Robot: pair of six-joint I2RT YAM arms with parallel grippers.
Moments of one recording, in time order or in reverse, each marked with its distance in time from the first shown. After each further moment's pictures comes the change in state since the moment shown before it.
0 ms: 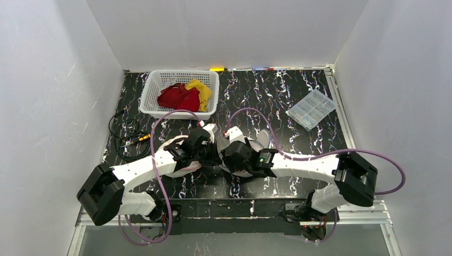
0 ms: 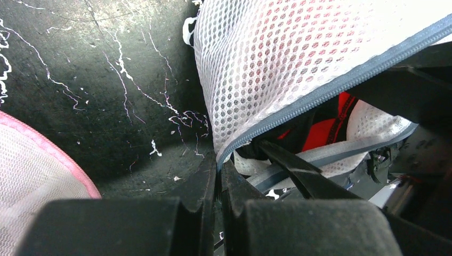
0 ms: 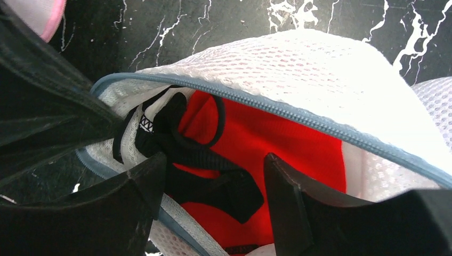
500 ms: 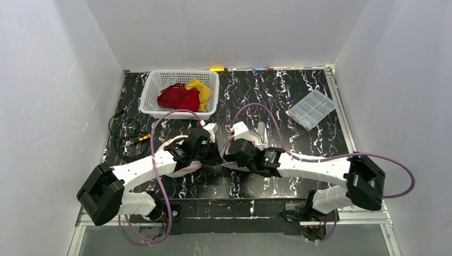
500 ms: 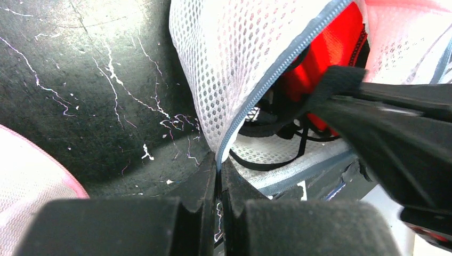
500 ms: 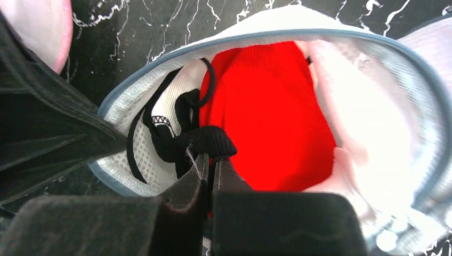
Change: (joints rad) left arm -0.002 -0.001 0.000 0.022 0.016 -0.005; right arm 0.005 -0.035 0.021 -0.037 0.094 0.046
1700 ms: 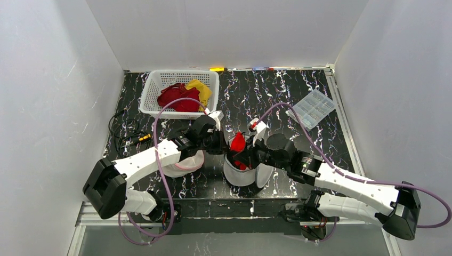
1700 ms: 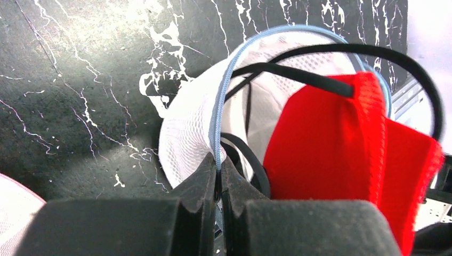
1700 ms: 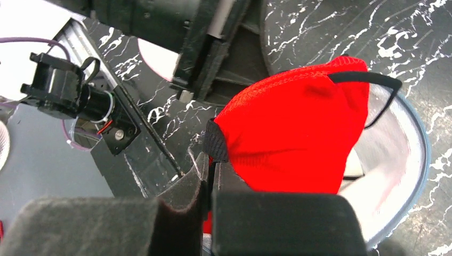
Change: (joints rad) left arm 0.000 0.069 0.196 -0.069 -0.005 -0.033; right arm -0.123 -0.458 -0.182 0.198 -0.536 -0.059
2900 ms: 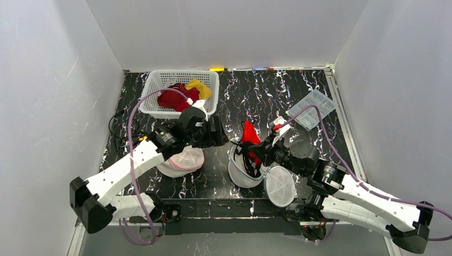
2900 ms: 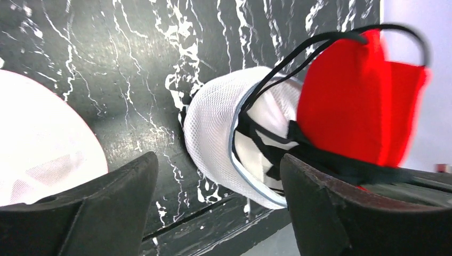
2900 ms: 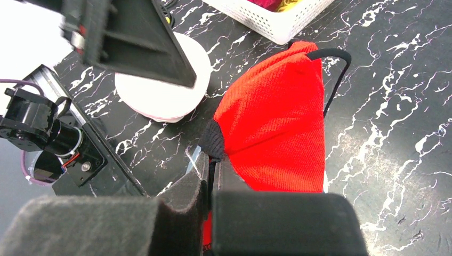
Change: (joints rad) left arm -0.001 -0.140 0.201 -0.340 -0.166 -0.073; right arm -0.001 -0.263 -0.032 -0.064 0.180 -0.132
